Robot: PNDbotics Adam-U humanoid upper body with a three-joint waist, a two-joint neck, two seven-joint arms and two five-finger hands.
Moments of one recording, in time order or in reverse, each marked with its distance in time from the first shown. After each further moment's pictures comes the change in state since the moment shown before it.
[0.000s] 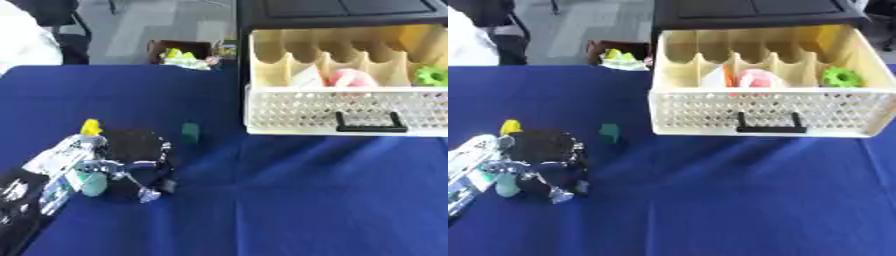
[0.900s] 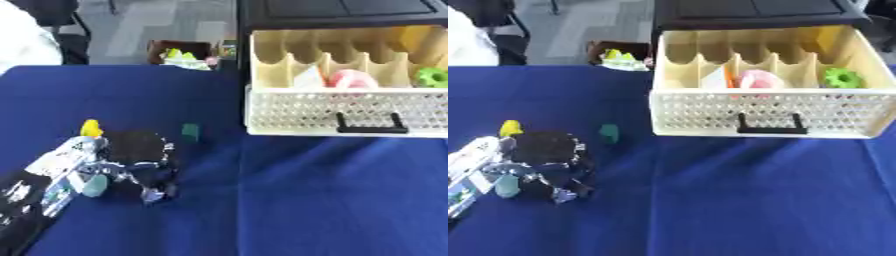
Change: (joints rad) left arm 0.000 -0.008 0.000 -0.018 0.040 -0.027 0.087; right arm 0.009 0.007 -0.001 0.000 -0.006 0.008 0.001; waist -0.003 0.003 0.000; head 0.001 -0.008
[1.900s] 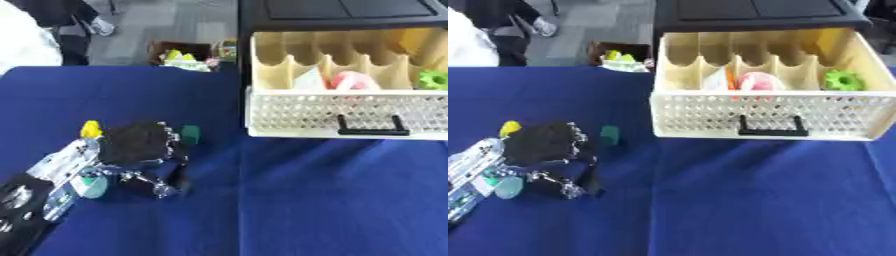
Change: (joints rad) left arm 0.008 0.000 -0.005 -0.040 -0.083 -0.069 0.336; right arm 0.001 0.004 -0.002 0.000 -0.008 0.006 0.005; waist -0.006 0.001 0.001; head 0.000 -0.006
